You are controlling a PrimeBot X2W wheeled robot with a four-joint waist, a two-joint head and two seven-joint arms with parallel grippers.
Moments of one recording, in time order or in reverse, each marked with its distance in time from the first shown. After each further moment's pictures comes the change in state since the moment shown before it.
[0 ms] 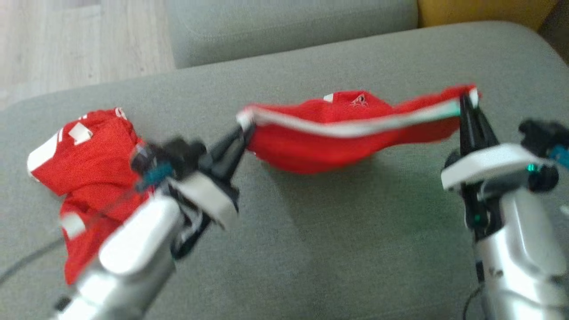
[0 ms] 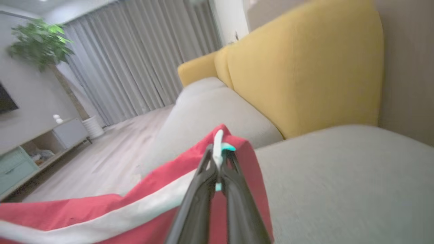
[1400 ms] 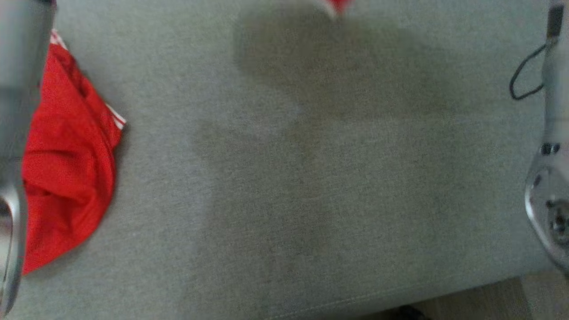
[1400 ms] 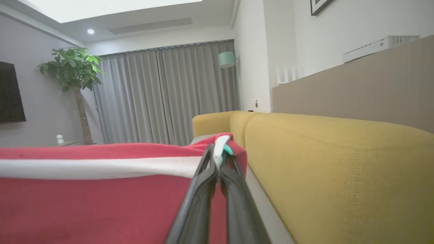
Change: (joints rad) left arm -0.767 0.038 0.246 0.130 -0.151 0.017 0.109; right arm -0.918 -0.033 -0.025 0.287 -0.120 0.000 -0.020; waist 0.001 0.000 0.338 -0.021
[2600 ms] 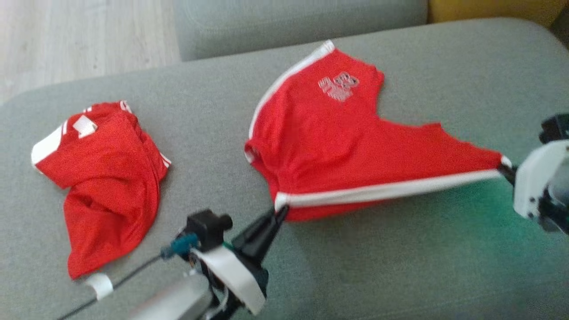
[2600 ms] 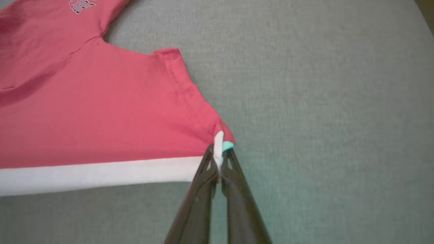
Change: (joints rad) left arm 0.883 0.007 -0.542 -0.202 -0.190 0.050 -0.190; right arm 0.739 -0.481 0.558 0.046 0.508 0.001 0.530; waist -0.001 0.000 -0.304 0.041
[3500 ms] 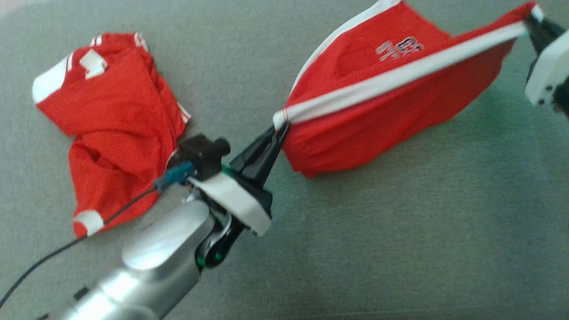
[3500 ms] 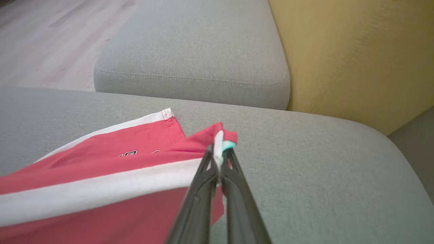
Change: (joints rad) left arm -0.188 -0.027 0.055 -0.043 0.021 0.047 0.032; right arm -0.193 0.114 -0.308 -0.221 -0.310 0.000 -0.041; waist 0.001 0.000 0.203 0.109
